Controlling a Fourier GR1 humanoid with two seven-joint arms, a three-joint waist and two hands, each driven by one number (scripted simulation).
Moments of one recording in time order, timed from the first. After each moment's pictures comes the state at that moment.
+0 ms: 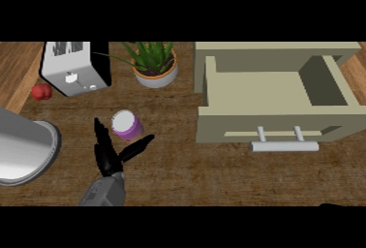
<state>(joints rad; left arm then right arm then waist) -0.25 0.00 -0.06 -0.85 0.43 0.71 -0.53 0.18 -0.08 -0.25 -2.22 -0.12 0.09 0.23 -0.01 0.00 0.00</state>
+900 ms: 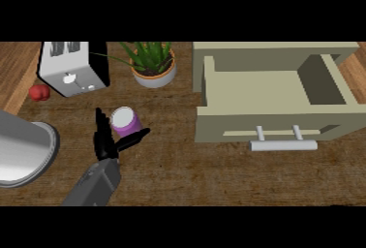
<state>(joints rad) -0.51 0.05 0.13 -0.38 0.45 0.44 -0.72 0.13 -0.10 -0.28 -2.26 -0.14 0.10 0.30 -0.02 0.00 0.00</state>
